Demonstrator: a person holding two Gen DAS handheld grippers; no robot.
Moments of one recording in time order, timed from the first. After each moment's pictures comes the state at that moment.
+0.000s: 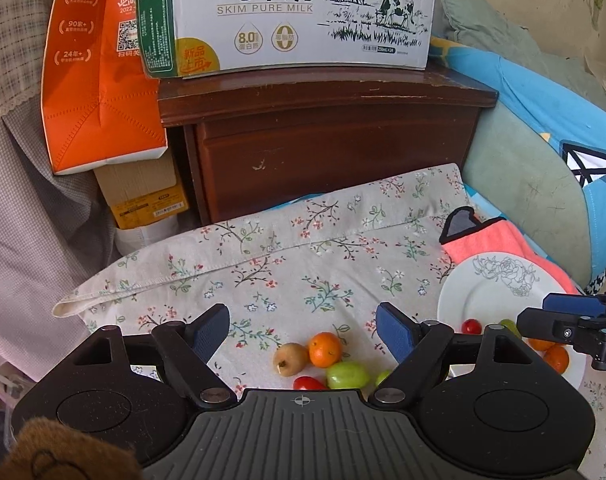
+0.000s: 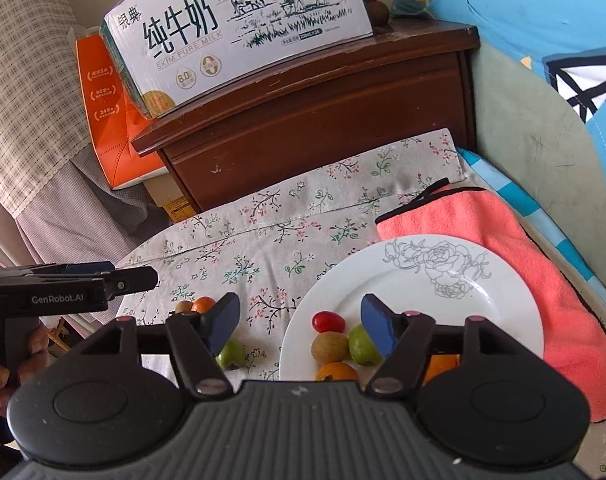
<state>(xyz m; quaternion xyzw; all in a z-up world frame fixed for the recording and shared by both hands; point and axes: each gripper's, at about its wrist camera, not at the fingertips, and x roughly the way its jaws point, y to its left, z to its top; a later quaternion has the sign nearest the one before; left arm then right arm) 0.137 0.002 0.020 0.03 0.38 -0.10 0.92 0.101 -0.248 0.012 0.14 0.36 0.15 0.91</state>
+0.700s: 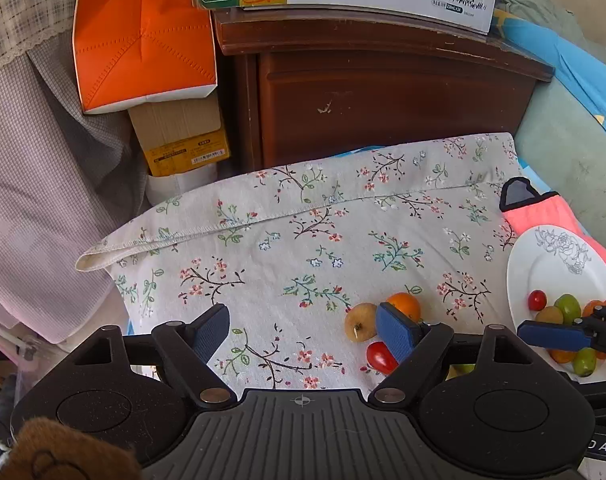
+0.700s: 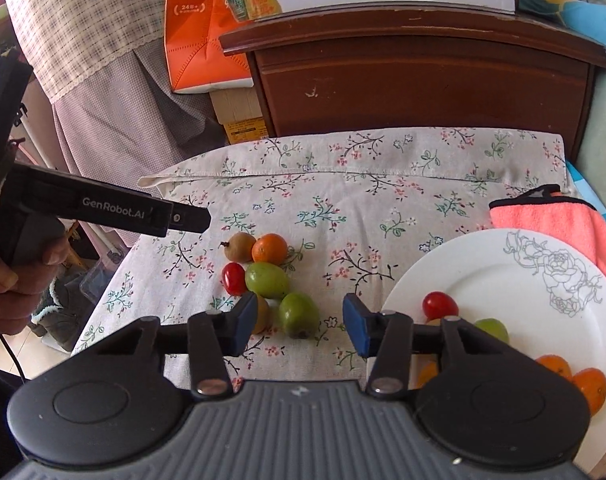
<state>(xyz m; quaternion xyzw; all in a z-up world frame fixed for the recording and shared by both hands) 0.151 0.043 -0.009 0.02 0.43 -0.06 0.90 0.113 -0.165 -0.020 0.02 0.39 0.24 0.89</state>
